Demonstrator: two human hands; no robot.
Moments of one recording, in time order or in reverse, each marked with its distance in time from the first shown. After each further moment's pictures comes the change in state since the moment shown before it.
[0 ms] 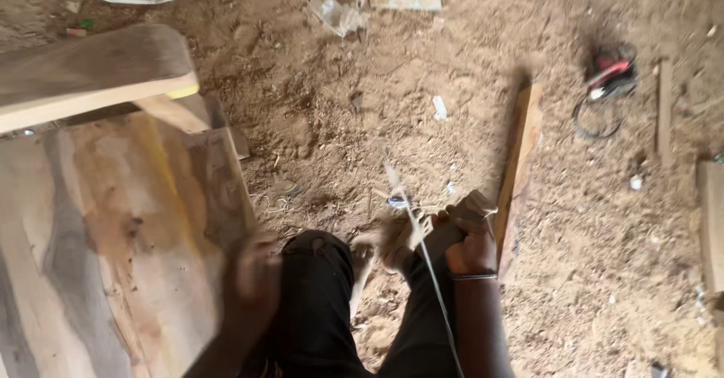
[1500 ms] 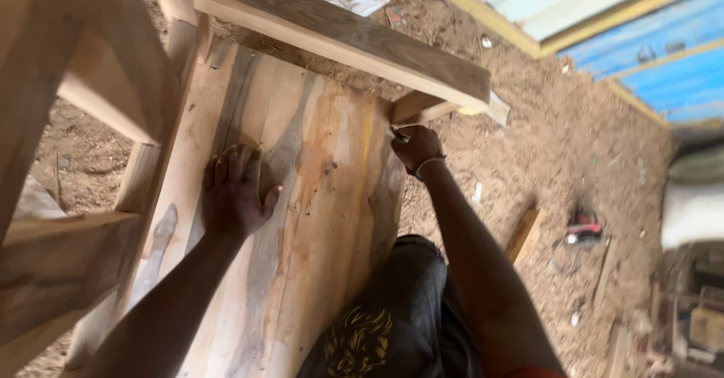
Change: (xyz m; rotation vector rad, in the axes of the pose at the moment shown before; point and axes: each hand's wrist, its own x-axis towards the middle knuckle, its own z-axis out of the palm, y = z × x) left_hand -0.005 -0.124 -0.270 0.812 0.321 0.034; right_hand 0.038 0.263 0.332 -2.280 -0.800 -0.577
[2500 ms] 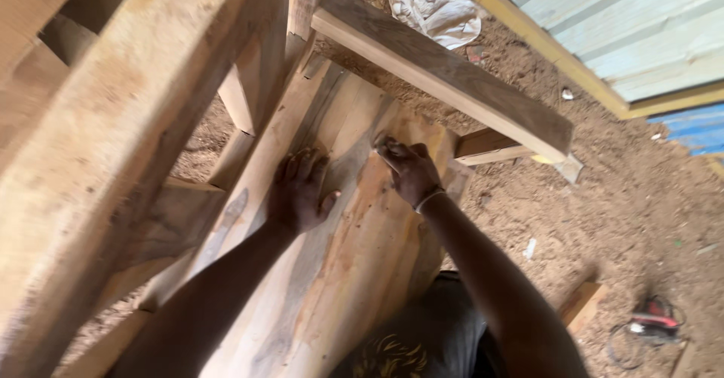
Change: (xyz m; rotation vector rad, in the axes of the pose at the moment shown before) left_hand 0.000 -0.003 0.007 -0.021 0.004 -0.018; right_hand -0.023 -0.128 0.022 -0.069 0.213 -0.892
